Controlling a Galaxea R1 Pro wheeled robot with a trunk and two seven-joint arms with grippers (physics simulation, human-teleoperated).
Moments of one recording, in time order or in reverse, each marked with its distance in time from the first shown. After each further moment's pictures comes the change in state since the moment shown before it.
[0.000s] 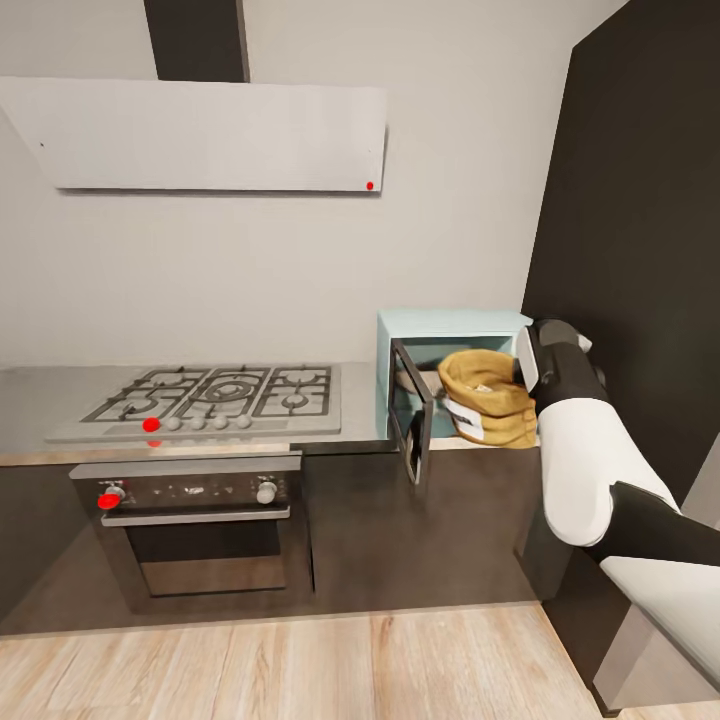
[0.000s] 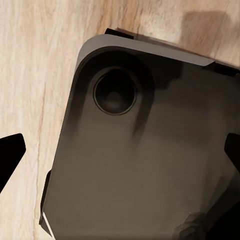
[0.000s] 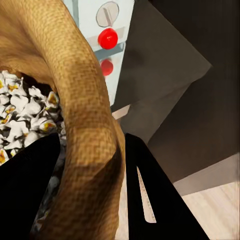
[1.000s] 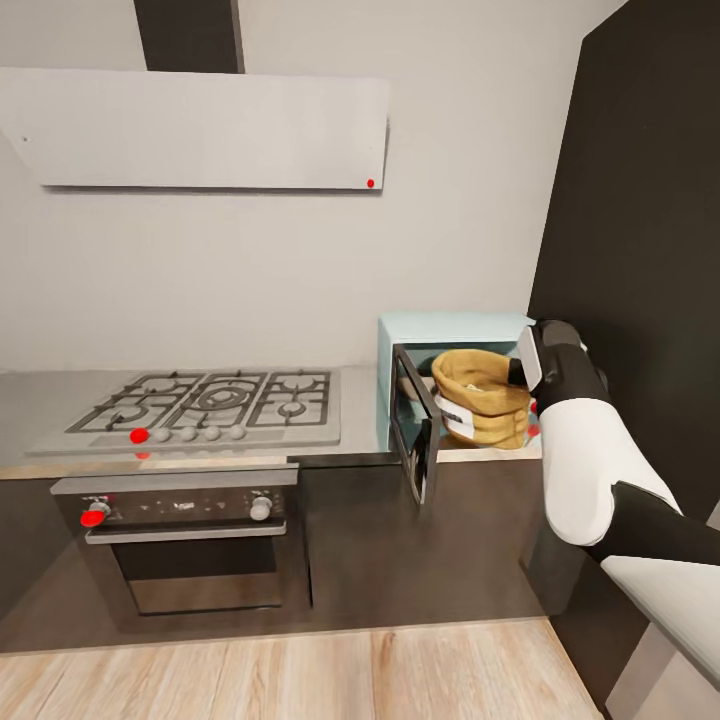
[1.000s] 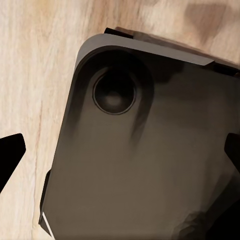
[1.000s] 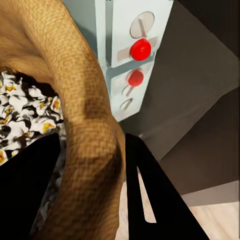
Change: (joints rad) left arm 0.000 0.000 0.000 0.000 0.000 0.002 -0.002; right arm 0.000 -0.003 -0.011 0.005 -0.073 -0.001 0.008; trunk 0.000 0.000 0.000
